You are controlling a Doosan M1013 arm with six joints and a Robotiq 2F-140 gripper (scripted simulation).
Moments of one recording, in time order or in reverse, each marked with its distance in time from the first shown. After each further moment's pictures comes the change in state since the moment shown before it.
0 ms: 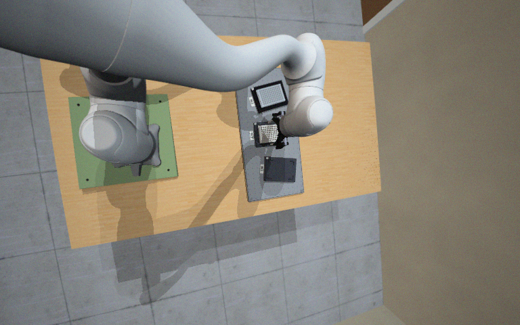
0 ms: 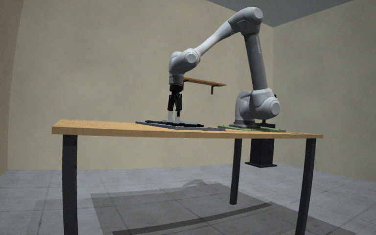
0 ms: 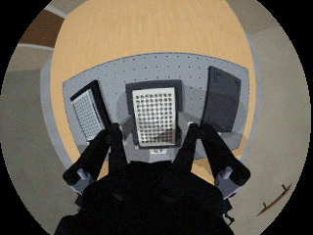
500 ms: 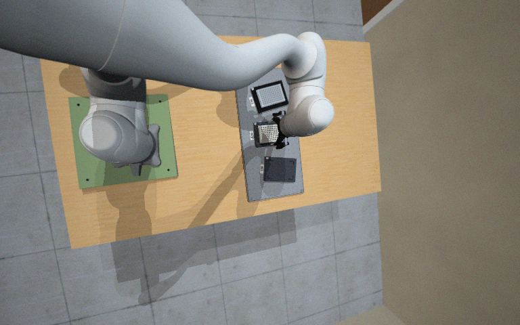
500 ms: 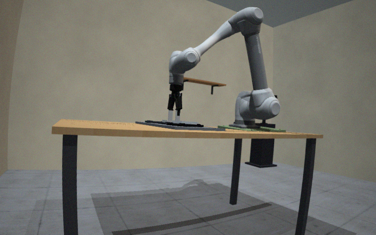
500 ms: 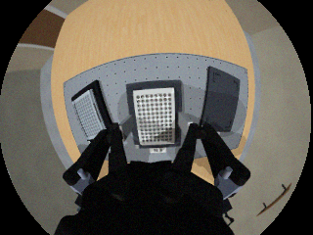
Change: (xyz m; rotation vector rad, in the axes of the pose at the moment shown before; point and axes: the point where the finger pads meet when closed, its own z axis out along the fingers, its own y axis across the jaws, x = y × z) arm 0.000 0.000 -0.005 0.000 0.000 0.000
